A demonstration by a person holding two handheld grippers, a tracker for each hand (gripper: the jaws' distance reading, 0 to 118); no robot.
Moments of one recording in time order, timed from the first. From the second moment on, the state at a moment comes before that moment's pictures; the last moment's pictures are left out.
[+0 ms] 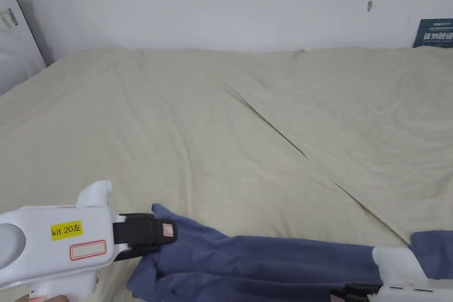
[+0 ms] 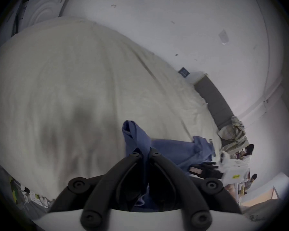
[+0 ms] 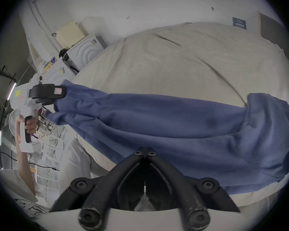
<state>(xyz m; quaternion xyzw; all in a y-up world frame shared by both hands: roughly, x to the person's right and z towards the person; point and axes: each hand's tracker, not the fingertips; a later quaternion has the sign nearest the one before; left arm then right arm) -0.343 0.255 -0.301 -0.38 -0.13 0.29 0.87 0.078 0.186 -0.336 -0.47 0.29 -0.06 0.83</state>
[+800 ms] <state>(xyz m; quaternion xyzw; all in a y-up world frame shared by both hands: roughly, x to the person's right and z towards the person) -0.041 0.200 -0.431 -0.51 -0.32 0.15 0.78 0.243 0.178 -0.325 -0.44 0.15 -0.17 0.87</state>
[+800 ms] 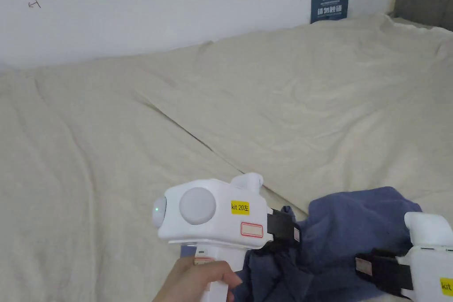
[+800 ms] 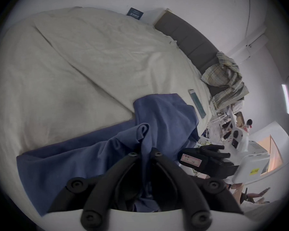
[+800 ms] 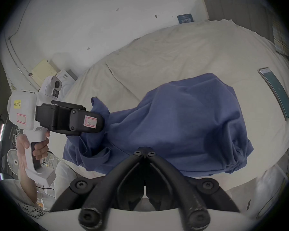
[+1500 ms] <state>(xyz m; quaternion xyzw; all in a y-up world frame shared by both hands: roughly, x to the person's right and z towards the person) -0.131 0.196 -0.389 -0.48 -0.27 0.19 0.81 0.233 0.179 -0.317 -0.44 0.17 -0.18 0.86</state>
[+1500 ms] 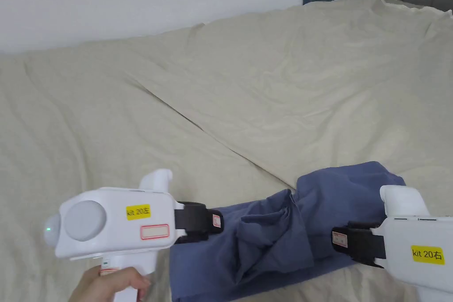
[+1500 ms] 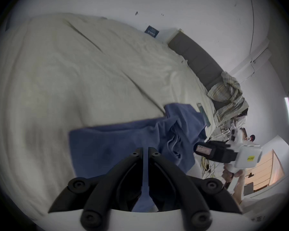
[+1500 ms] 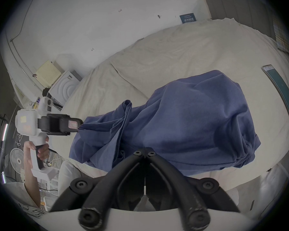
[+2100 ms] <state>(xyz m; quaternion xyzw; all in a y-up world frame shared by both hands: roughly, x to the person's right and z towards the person) -0.027 0.180 -0.380 -0.52 -0.37 0.11 0.76 0.251 0.173 -0.310 -0.45 0.15 -0.18 0.86</state>
